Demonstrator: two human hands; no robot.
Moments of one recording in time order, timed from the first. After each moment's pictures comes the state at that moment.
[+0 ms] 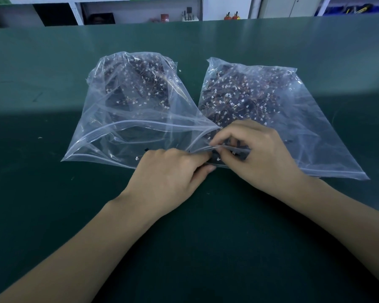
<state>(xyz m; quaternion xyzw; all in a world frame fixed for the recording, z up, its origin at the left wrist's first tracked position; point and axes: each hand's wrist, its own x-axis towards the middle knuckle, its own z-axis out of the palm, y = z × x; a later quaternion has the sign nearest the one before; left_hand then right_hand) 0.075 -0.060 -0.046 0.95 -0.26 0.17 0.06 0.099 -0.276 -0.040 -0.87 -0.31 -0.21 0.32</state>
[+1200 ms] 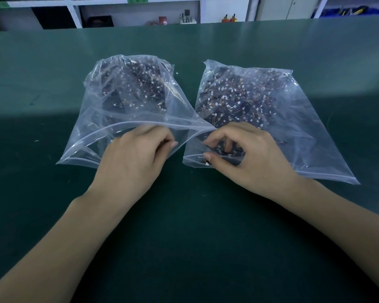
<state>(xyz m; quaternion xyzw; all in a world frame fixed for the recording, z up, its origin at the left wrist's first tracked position) 0.089 -0.024 -0.034 0.93 -0.18 0.25 0.18 0.100 -0.278 -0.046 -0.87 -0.29 -0.20 0.34</state>
